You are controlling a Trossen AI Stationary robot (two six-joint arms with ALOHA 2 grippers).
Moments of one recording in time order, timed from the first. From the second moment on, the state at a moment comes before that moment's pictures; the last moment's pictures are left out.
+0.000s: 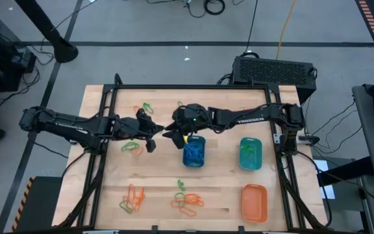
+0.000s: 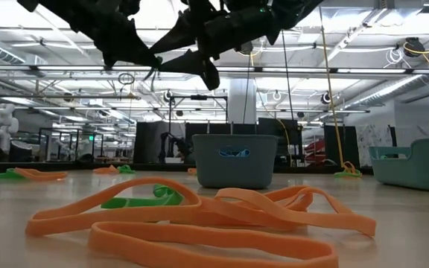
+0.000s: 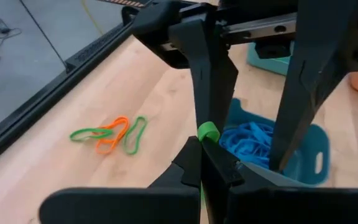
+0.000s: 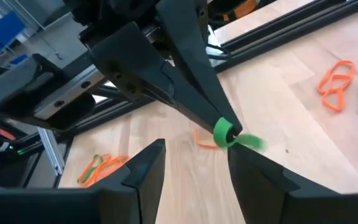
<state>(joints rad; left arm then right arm) -0.07 1.03 0.69 -0.17 -0.36 -0.22 -0.09 1.88 1.39 0.11 -0.18 0.44</state>
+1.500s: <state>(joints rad) -0.07 1.03 0.69 -0.17 -0.23 -0.20 -0.09 1.87 1.39 0.00 -0.29 0.43</state>
